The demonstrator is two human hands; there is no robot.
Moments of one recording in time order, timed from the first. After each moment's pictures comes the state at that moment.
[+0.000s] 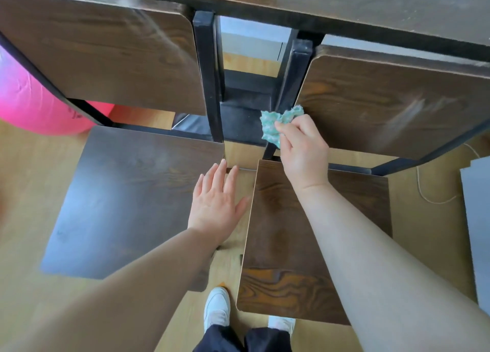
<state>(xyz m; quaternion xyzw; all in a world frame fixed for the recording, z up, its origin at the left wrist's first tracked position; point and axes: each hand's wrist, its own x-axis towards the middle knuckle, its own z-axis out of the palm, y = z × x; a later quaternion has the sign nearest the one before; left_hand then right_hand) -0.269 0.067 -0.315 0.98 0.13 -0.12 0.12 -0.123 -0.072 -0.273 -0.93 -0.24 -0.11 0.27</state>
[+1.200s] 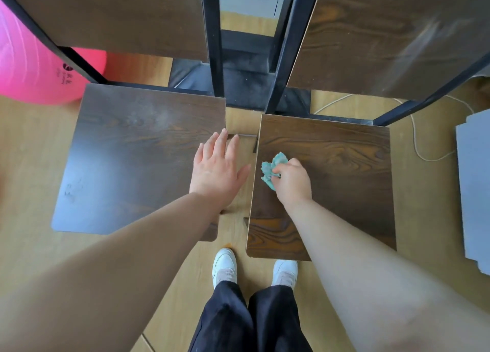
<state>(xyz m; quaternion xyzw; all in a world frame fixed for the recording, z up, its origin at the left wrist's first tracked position) -0.307 0.068 -0.310 0.98 0.11 -0.14 0.12 -0.249 -0.110 -0.376 -0.96 -0.03 0.21 0.18</state>
